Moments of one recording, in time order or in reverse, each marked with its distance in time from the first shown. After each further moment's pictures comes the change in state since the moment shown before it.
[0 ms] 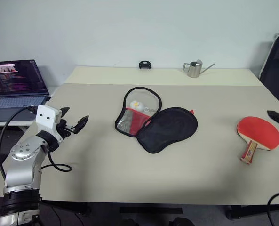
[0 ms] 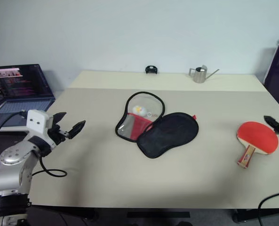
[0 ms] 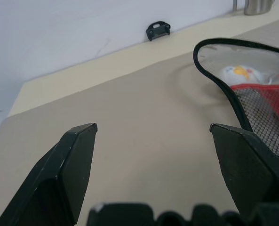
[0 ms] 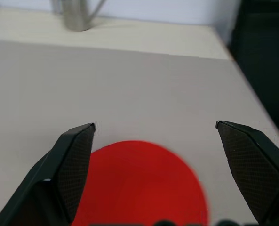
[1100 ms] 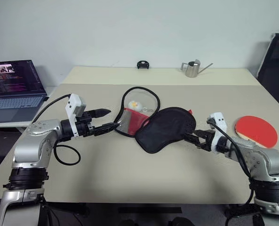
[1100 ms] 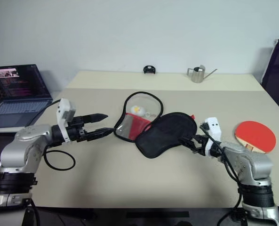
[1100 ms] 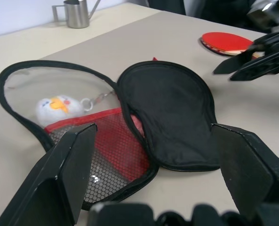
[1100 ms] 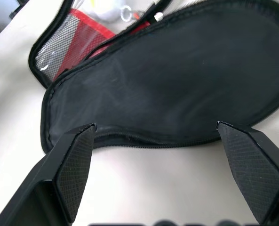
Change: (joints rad) left arm -0.207 0.071 -0.185 -0.008 -0.170 0.282 -0.515; right arm 0.134 0.526 0.236 -0.905 0.314 0.903 -0.414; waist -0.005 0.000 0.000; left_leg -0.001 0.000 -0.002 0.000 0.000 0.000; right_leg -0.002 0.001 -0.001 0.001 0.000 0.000
